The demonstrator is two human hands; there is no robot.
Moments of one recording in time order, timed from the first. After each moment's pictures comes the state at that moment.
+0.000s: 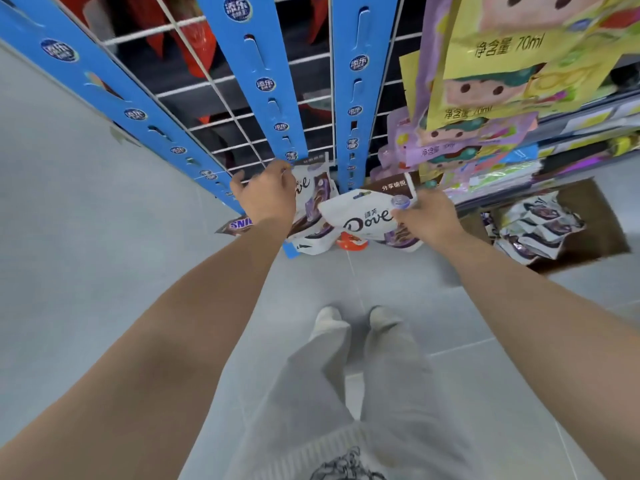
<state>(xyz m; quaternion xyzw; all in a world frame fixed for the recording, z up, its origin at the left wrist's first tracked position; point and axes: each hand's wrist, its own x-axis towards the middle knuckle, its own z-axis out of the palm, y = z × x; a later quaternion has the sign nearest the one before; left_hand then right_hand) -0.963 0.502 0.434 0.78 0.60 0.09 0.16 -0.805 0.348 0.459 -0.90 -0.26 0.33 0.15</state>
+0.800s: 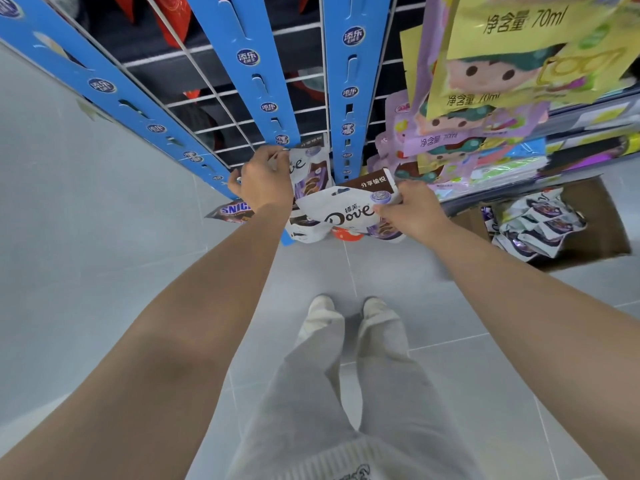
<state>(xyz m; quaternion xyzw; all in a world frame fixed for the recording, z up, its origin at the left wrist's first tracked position) -0.944 0.497 0.421 0.64 0.70 0.18 0.28 -0.806 0.356 0.453 -0.85 -0.34 0.35 0.17</state>
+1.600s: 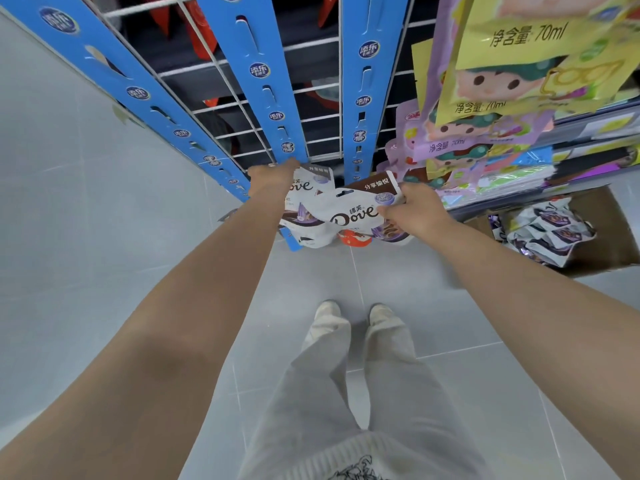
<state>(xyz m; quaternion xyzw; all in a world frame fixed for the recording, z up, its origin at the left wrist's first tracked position) -0.956 0.526 0.429 0.42 0.73 0.10 0.53 -0.813 0.362 0.465 -0.85 -0.32 0.38 0.19</state>
